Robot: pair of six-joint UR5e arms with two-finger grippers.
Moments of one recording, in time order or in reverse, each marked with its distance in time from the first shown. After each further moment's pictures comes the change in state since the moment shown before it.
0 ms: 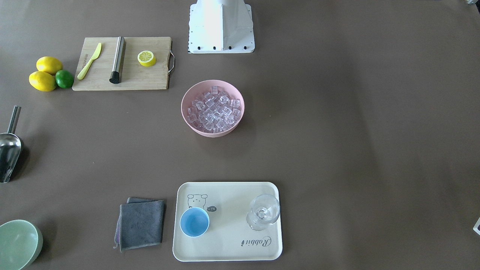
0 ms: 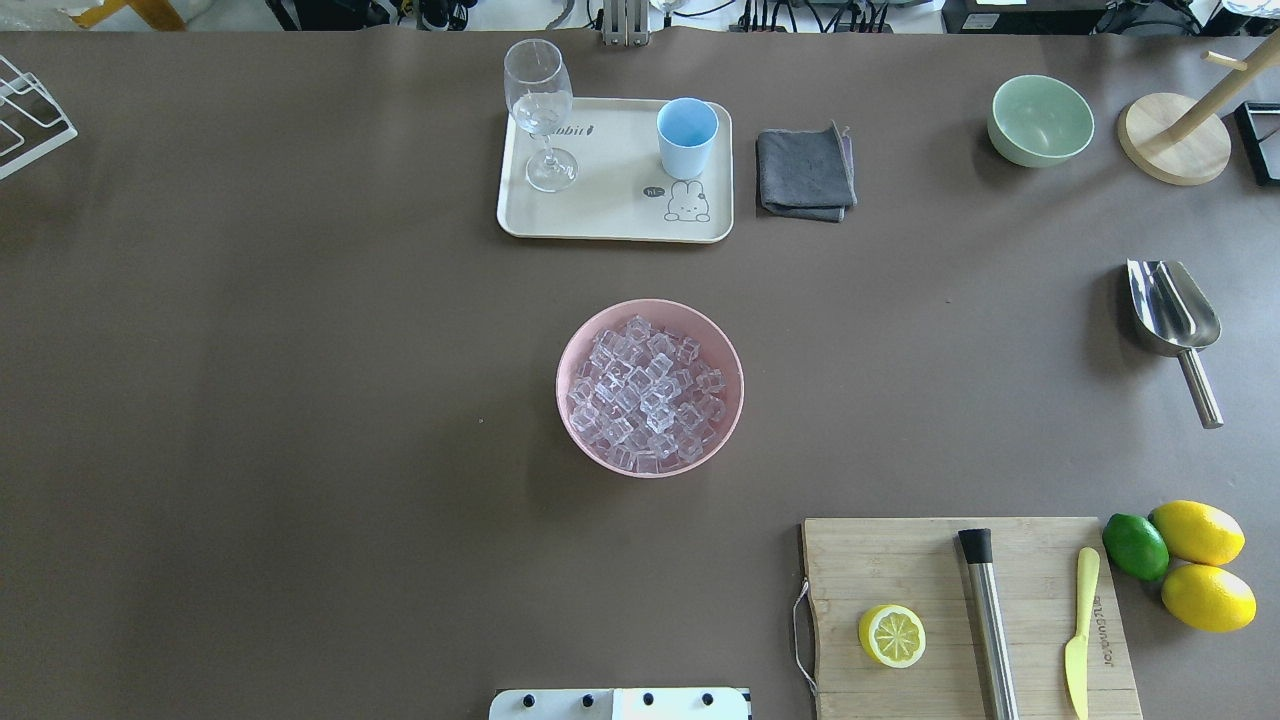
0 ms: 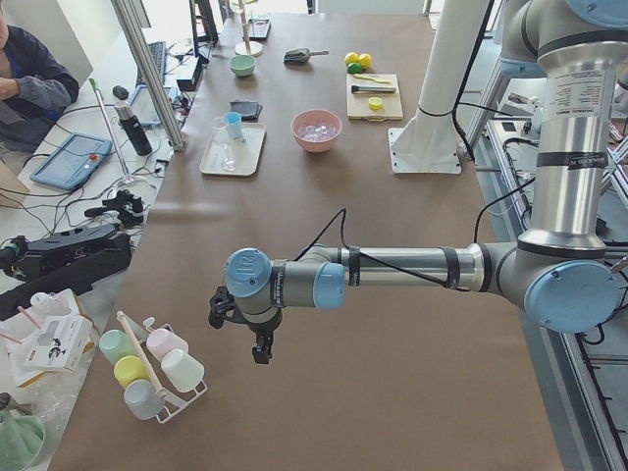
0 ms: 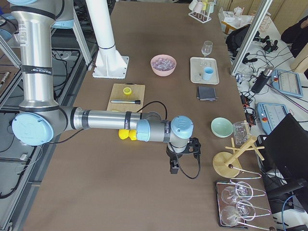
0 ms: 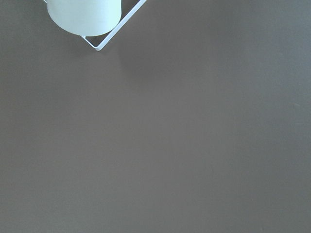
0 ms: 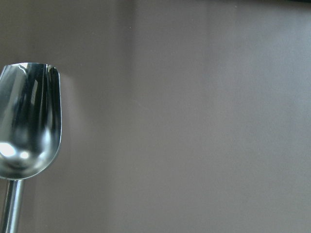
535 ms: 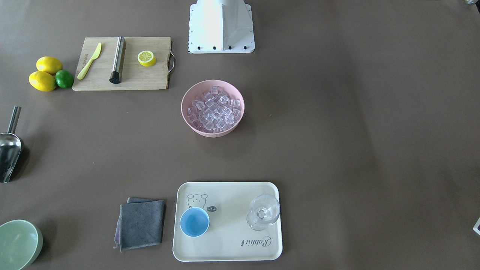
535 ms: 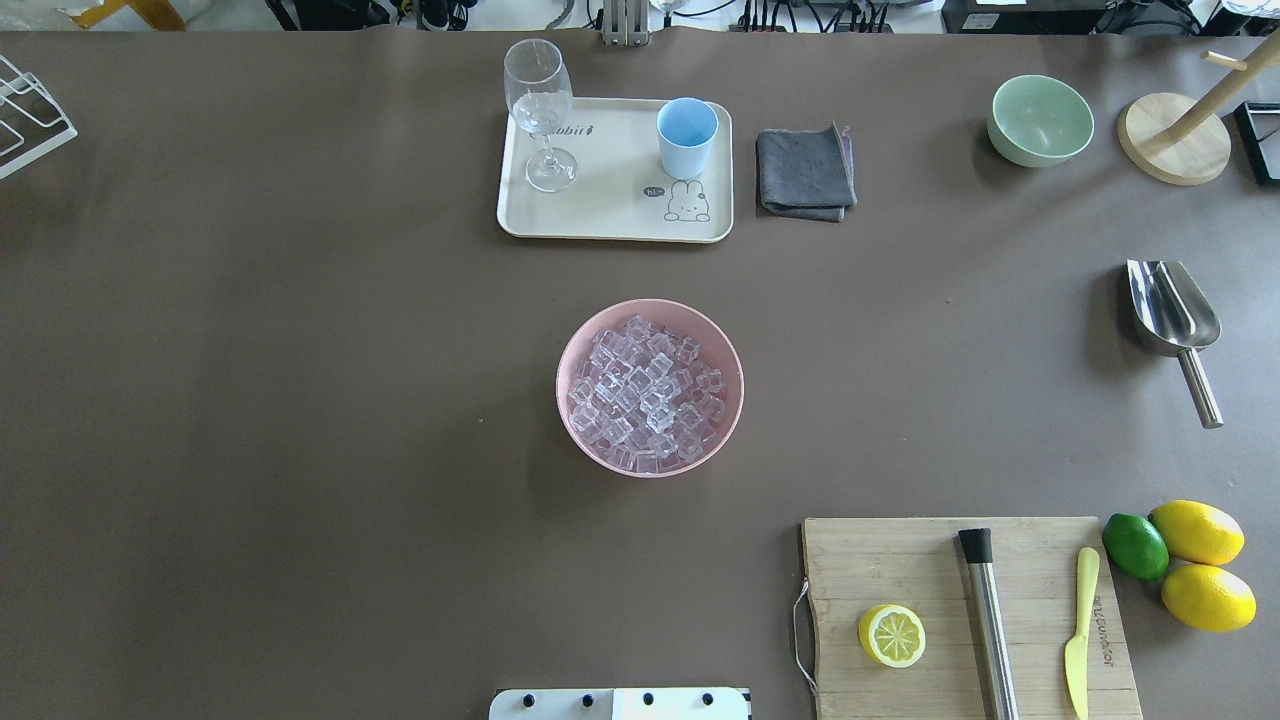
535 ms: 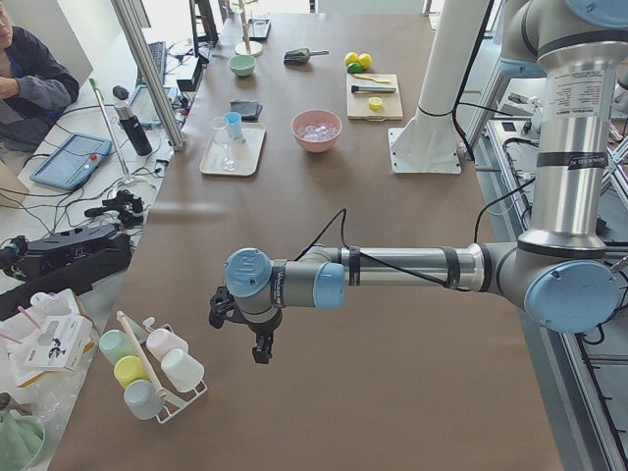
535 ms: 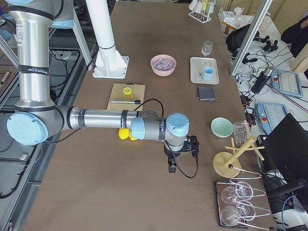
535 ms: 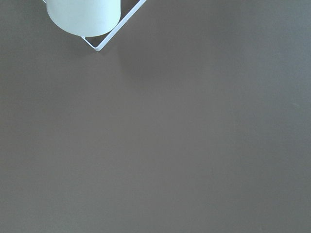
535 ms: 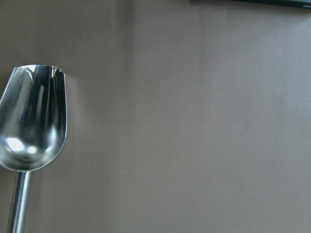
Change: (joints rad) left arm 0.000 0.001 -0.001 0.000 0.000 0.000; right arm 0.033 -0.035 0.061 -0.008 0.005 0.000
